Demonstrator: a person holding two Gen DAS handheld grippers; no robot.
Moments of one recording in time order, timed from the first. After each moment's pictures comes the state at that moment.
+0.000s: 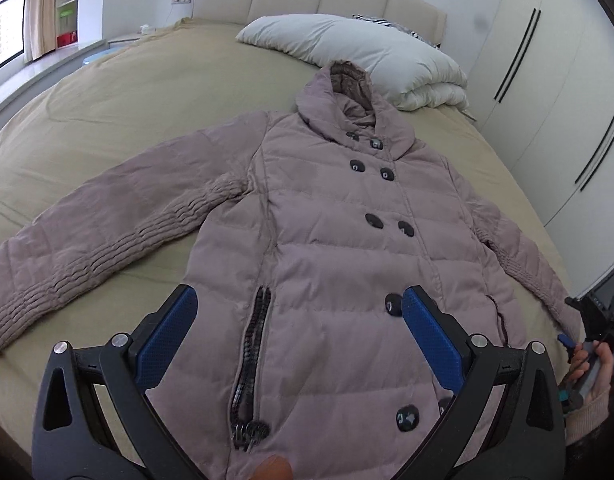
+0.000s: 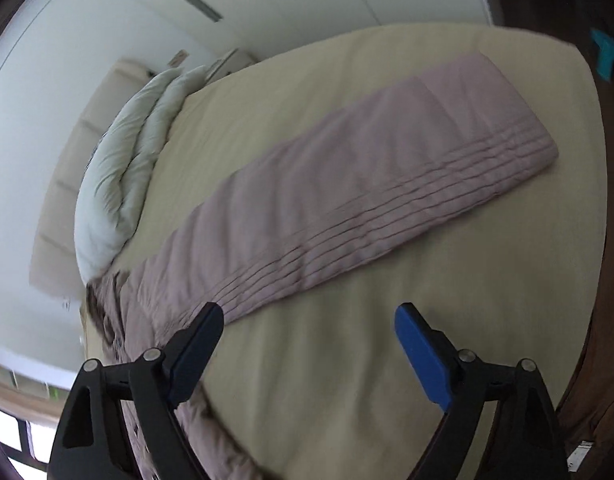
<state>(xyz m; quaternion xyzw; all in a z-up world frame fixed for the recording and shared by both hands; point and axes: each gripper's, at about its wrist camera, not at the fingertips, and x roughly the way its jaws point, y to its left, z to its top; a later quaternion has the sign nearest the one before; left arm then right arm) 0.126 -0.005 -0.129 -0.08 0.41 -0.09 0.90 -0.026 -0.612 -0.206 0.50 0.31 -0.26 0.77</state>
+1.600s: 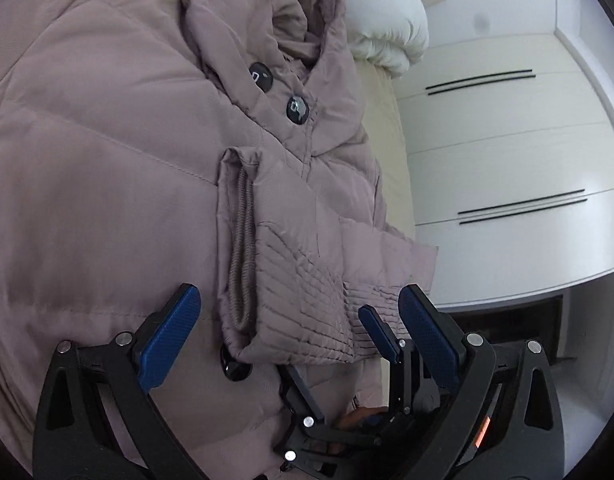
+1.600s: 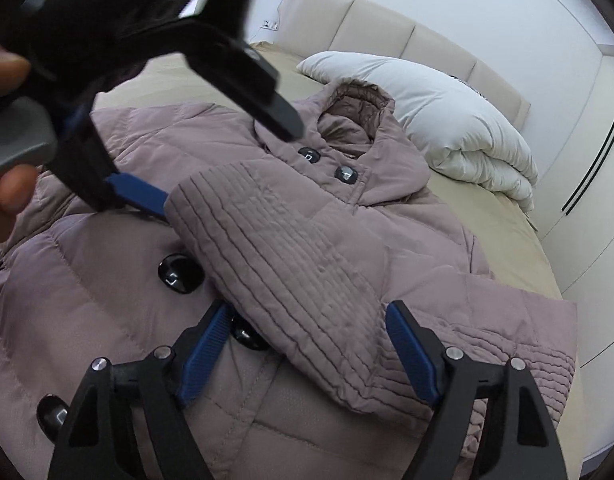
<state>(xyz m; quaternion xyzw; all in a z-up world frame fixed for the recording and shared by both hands) 0.401 -0.082 -0.241 -0.33 0.57 -0.30 0.69 0.208 -0.235 -0.209 -0.22 0.35 0.06 0.91</state>
